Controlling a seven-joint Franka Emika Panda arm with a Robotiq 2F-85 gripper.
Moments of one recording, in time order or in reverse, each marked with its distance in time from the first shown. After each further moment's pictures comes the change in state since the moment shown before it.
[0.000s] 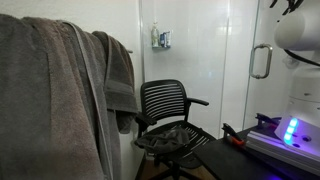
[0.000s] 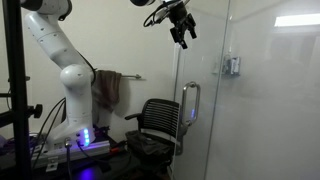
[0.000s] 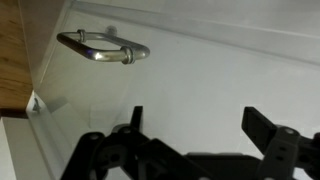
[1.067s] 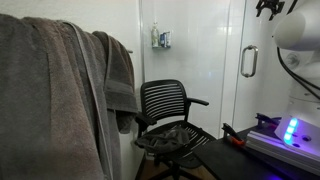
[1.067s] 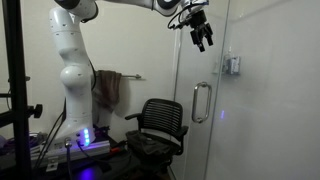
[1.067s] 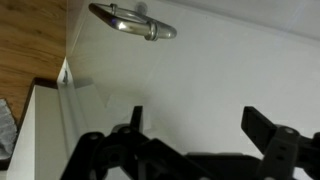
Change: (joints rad) arm 0.005 0.342 0.111 0.293 -0.152 -0.020 0.194
